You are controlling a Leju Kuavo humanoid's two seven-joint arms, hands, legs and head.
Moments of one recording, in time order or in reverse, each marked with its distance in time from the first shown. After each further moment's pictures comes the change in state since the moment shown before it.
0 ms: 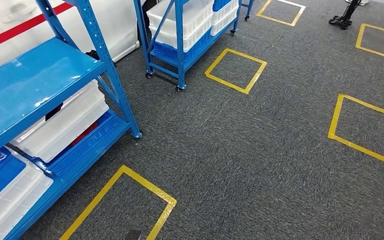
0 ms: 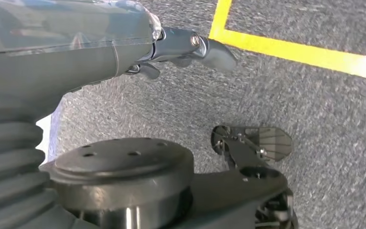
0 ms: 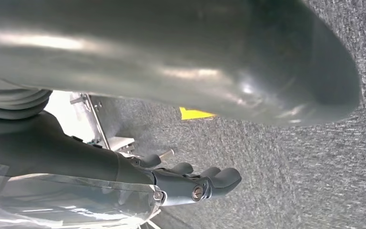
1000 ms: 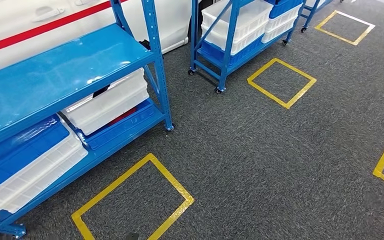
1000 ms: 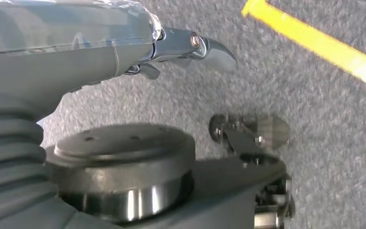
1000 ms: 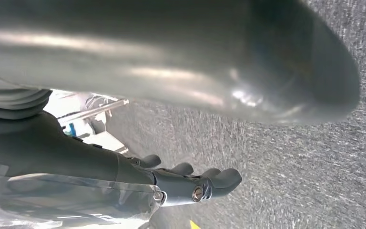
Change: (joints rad) left arm 0.017 -0.006 0.010 0.000 0.054 -0.033 -0.038; right arm 0.026 -0.004 0.000 0.002 0.020 -0.020 -0.021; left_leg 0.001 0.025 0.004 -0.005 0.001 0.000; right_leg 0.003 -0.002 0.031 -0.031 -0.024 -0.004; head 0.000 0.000
